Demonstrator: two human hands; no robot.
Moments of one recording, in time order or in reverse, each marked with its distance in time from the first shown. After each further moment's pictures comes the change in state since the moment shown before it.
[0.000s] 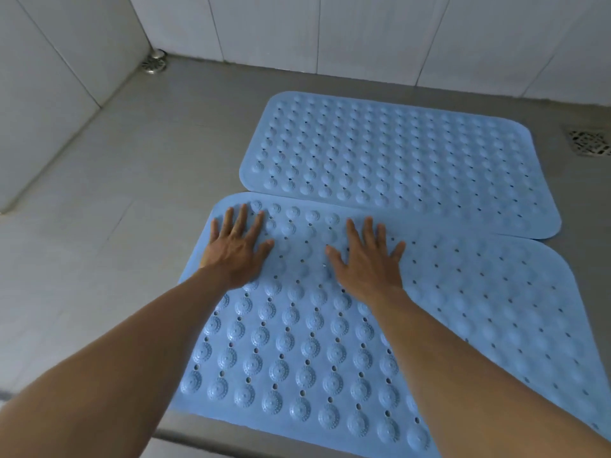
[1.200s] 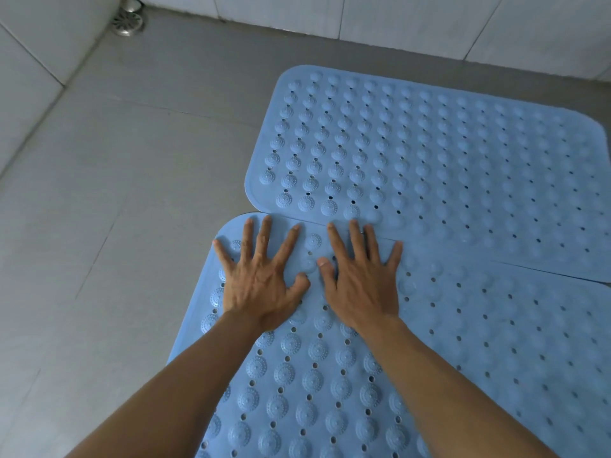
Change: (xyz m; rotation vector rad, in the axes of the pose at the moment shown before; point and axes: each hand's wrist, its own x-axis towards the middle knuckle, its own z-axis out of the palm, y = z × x) left_hand 0.033 0.022 -0.003 -0.036 0.061 -0.028; right_hand 0.066 -0.051 0.020 -0.082 0.172 -0.124
